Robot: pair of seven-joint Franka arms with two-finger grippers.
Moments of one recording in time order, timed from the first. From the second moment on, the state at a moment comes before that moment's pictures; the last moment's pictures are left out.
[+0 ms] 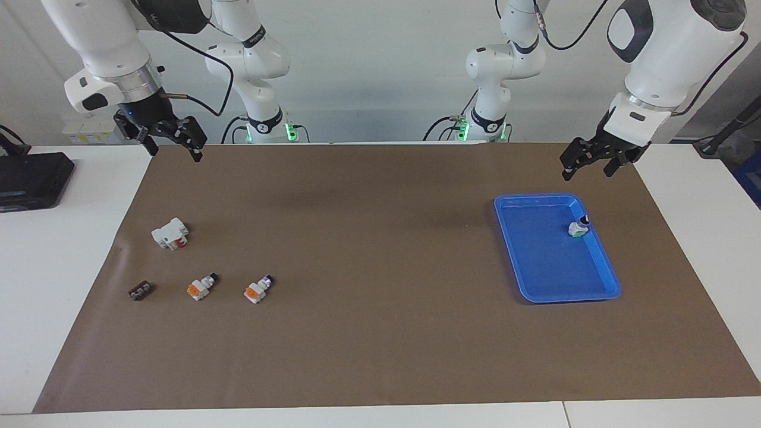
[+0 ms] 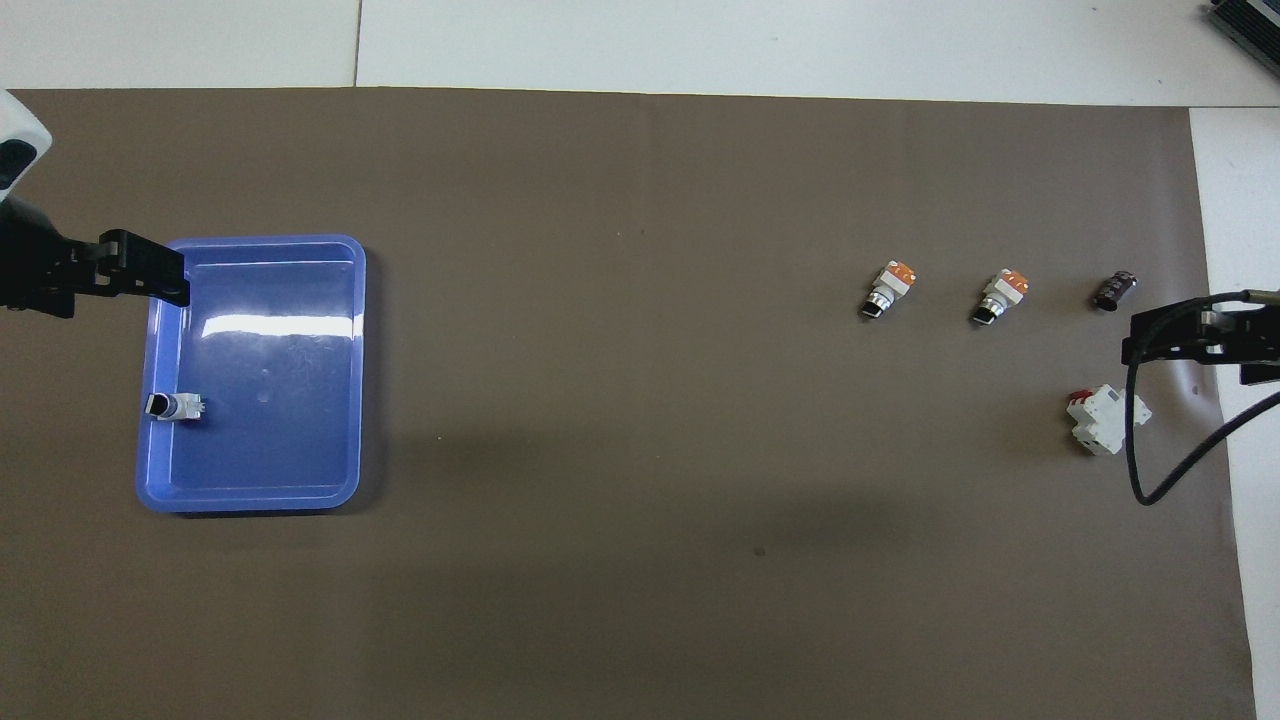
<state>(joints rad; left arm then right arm) 0.03 0.07 -0.11 -1.52 -0.01 1.57 -0.11 0.04 -0.08 -0.07 -1.67 -0.03 1.57 0.16</state>
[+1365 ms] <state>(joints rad) 0.03 0.07 -0.11 -1.52 -0.01 1.57 -0.11 -0.03 0.20 -0.09 -1.94 -0.02 2.29 0.16</state>
